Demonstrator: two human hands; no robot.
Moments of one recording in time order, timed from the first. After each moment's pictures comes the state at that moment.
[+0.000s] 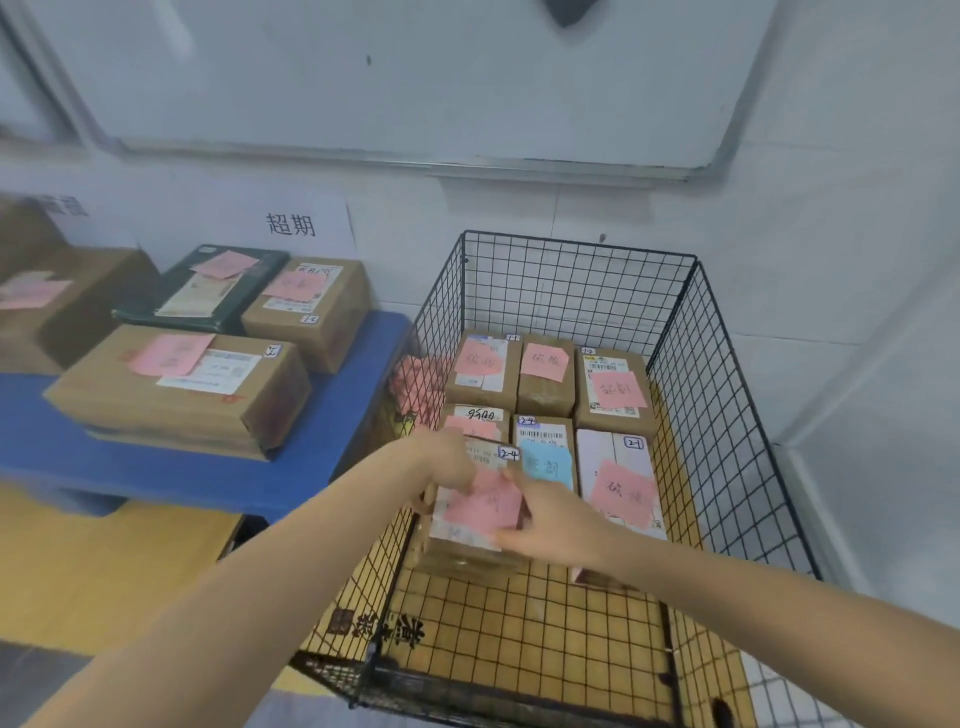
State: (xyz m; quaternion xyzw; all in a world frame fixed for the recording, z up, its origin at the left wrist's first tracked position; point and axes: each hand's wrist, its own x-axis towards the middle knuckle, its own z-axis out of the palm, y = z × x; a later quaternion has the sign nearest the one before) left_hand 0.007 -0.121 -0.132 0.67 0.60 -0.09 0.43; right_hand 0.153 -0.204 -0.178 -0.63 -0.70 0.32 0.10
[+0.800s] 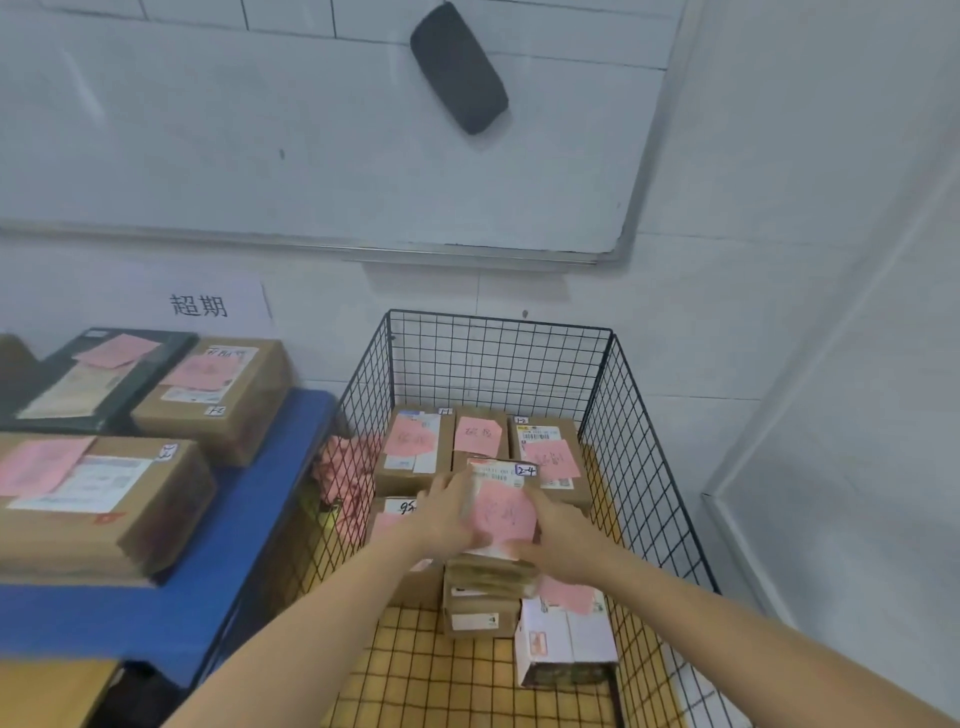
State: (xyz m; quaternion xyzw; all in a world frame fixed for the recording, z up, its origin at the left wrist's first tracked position) left_hand 0.082 -0.083 -0.162 0.80 0.47 0.00 0.39; right_hand 0.236 -0.169 -0.148 -0.72 -0.62 0.28 0.11
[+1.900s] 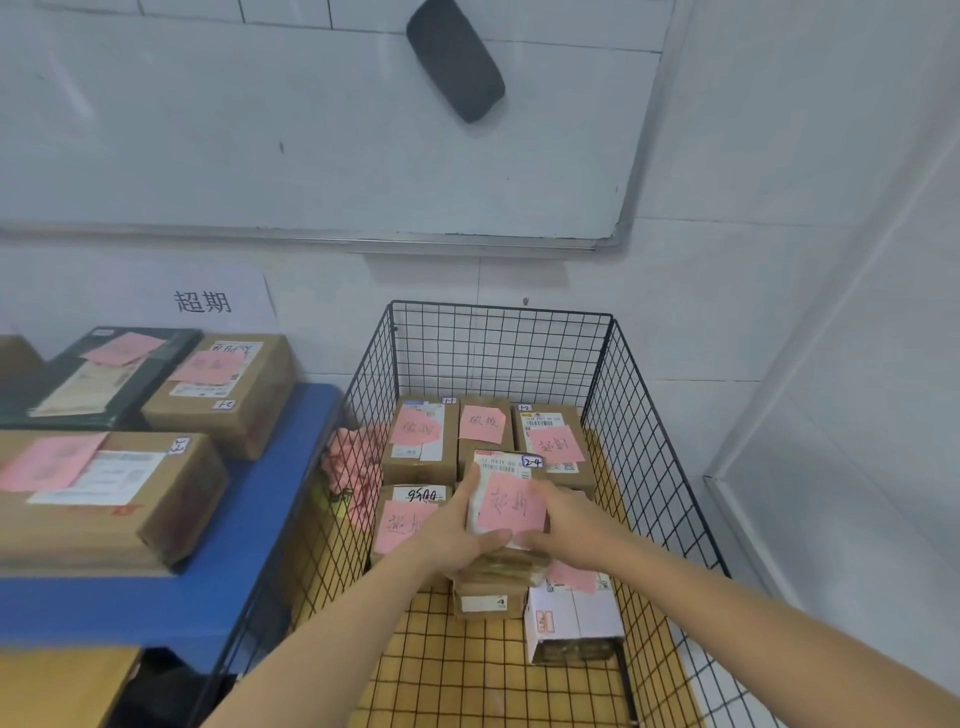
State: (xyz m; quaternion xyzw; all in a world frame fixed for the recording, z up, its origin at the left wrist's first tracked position) left_hand 0.067 -0.106 -0.186 0.73 0.45 0.06 0.51; right_hand 0.242 -0.169 -0.170 -0.73 -0.63 0.24 0.10
